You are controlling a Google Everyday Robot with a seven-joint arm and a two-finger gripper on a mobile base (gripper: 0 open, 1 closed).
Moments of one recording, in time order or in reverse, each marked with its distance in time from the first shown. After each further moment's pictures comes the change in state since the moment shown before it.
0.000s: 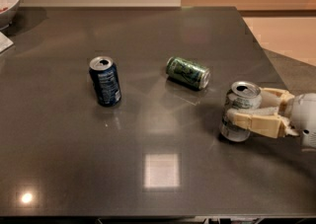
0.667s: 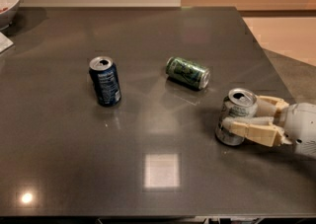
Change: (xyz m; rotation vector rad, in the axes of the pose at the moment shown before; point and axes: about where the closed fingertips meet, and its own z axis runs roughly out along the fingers) arm 0.020 0.002 0.006 -0.027 -0.049 -0.016
